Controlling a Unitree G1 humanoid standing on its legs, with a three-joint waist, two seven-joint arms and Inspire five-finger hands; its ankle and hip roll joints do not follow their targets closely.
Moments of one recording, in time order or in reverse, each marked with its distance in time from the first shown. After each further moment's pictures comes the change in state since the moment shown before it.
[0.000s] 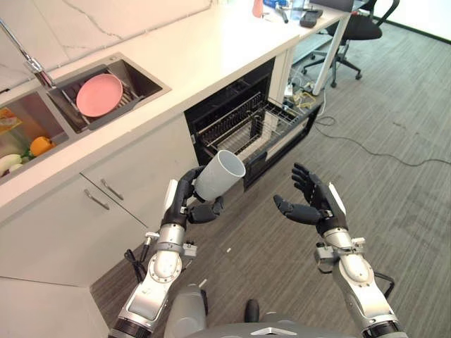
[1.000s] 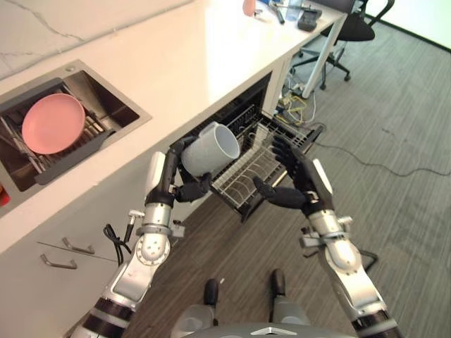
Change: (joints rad) left arm -0.108 0.155 0.019 -0.025 0.089 -0.027 0.078; right arm -0.058 0.027 0.117 -0.155 -0.120 0.003 -0.019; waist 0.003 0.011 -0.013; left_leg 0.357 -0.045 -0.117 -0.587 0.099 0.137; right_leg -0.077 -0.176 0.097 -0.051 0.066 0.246
